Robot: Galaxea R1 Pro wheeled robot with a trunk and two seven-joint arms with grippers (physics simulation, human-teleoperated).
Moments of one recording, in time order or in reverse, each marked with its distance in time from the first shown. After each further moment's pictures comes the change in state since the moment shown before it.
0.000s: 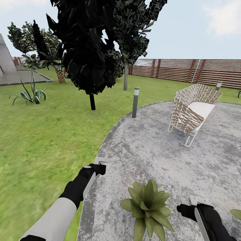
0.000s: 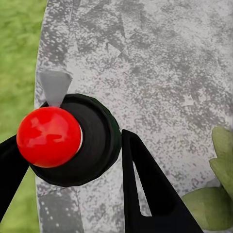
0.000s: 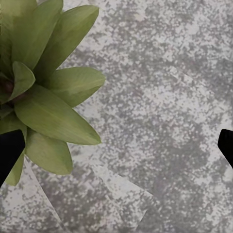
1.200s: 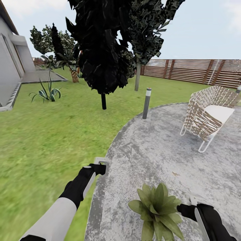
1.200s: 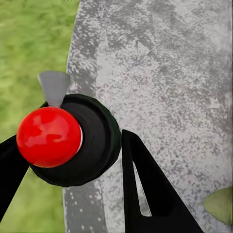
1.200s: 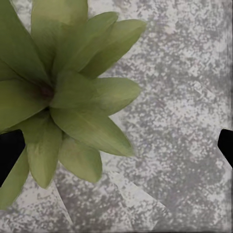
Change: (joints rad) left arm -0.001 0.000 0.000 0.000 -0.001 0.000 -0.001; right arm 0.000 0.000 0.000 0.000 0.000 0.000 0.000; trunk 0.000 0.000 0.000
